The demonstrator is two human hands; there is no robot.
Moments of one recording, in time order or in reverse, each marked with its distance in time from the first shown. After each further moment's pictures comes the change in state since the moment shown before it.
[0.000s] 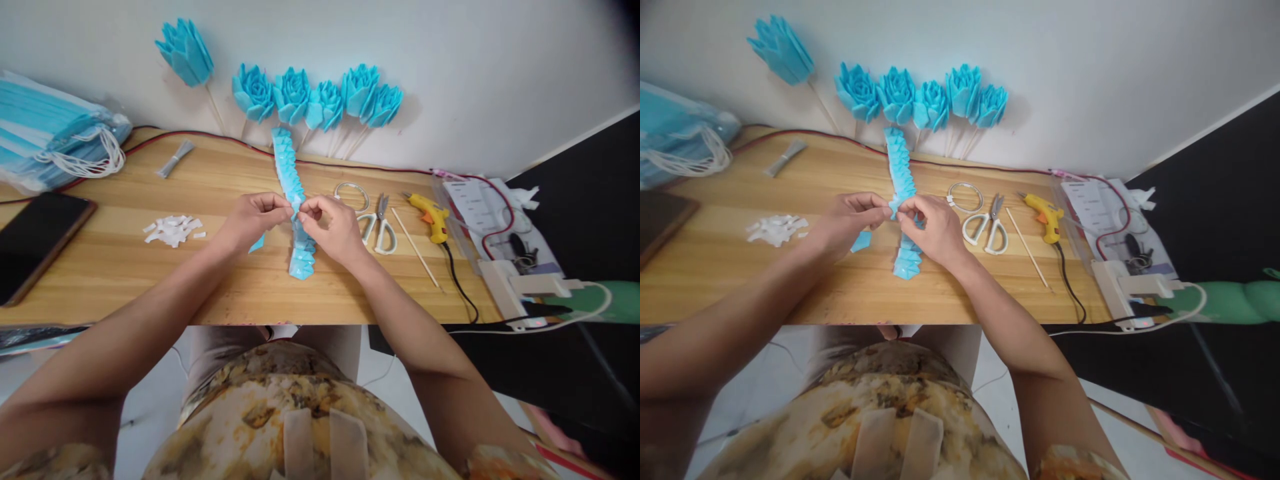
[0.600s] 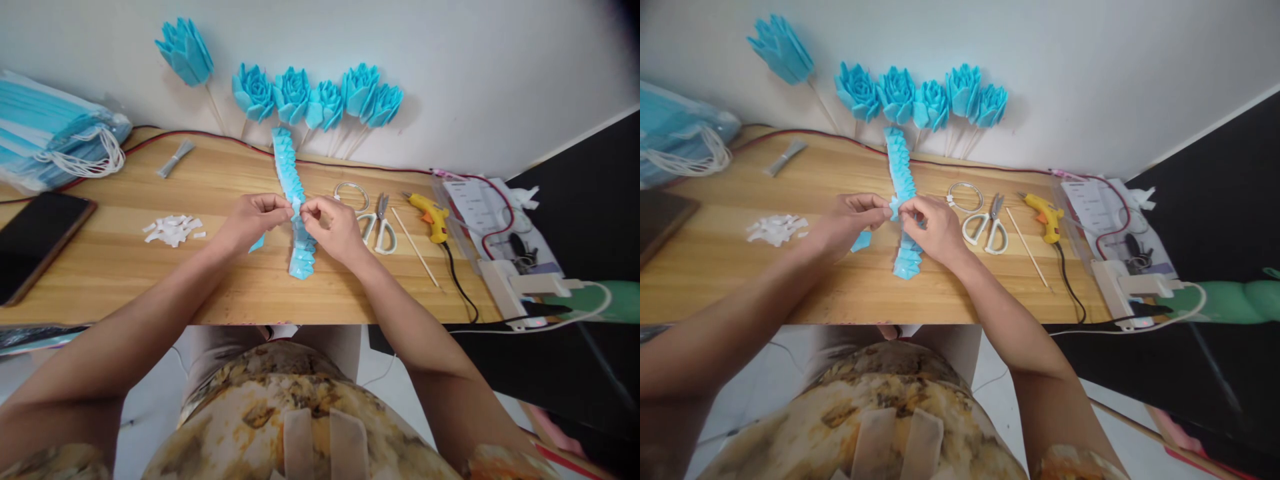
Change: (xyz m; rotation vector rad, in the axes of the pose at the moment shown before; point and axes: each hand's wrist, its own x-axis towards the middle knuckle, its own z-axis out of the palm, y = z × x) left_hand 0.000 0.001 0.000 0.007 -0.006 -0.011; right_hand 0.000 0.004 -0.001 0.037 -0.016 -0.037
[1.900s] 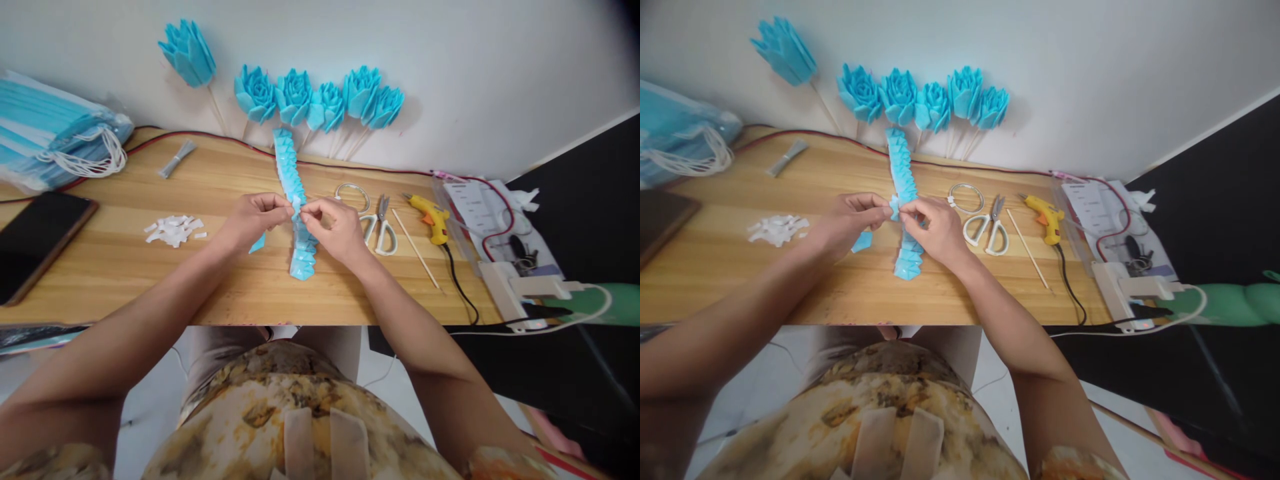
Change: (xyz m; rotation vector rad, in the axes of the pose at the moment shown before) left_hand 0.002 -0.002 -0.002 -0.037 0.000 0.013; right_hand 0.000 0.002 0.002 -0.016 0.047 -0.020
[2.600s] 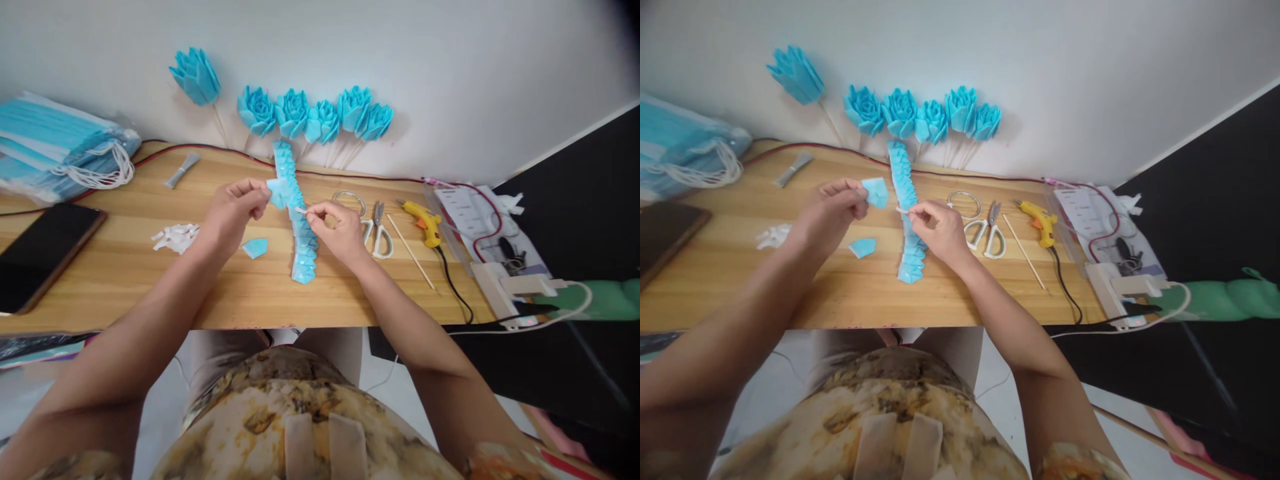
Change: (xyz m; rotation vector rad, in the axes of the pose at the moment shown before) left_hand 0.008 0.013 -0.019 -0.241 0.189 0.137; right_hand 0.003 0.002 -0.003 0.049 0.077 0.038
